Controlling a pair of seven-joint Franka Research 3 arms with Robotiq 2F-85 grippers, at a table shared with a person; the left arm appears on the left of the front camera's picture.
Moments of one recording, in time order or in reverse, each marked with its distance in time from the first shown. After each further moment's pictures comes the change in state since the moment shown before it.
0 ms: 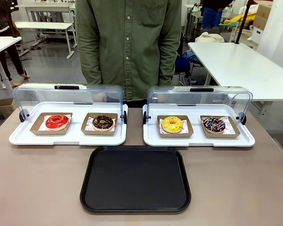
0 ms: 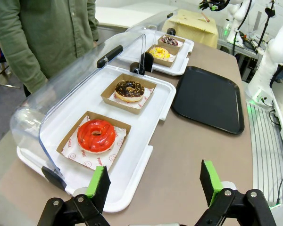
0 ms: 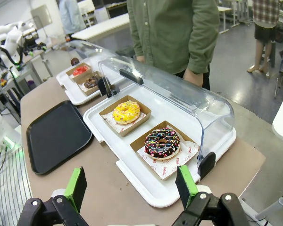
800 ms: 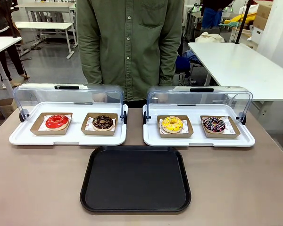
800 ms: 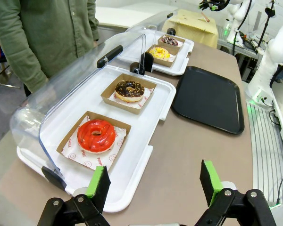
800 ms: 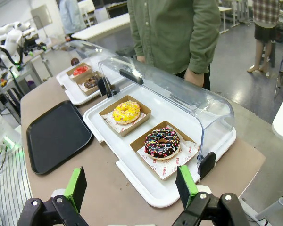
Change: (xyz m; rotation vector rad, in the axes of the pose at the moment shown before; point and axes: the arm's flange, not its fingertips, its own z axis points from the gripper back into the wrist) left arm 0.000 0.000 0.000 0.000 0.000 0.000; right arm 0.000 0.000 0.000 0.000 0.000 0.000
